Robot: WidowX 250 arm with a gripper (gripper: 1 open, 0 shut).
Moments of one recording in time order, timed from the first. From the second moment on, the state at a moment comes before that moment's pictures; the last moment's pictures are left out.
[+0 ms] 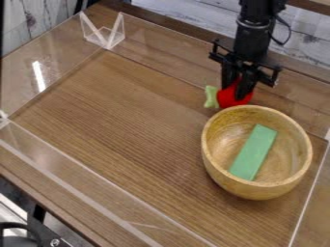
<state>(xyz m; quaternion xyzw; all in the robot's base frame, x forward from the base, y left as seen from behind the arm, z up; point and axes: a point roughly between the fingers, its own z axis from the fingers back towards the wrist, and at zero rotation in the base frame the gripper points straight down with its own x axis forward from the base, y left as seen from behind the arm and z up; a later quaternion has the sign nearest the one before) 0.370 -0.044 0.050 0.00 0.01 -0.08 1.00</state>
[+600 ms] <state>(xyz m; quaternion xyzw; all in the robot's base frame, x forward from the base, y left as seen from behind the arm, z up) 0.367 -0.027 0.046 0.00 0.01 0.01 1.00</state>
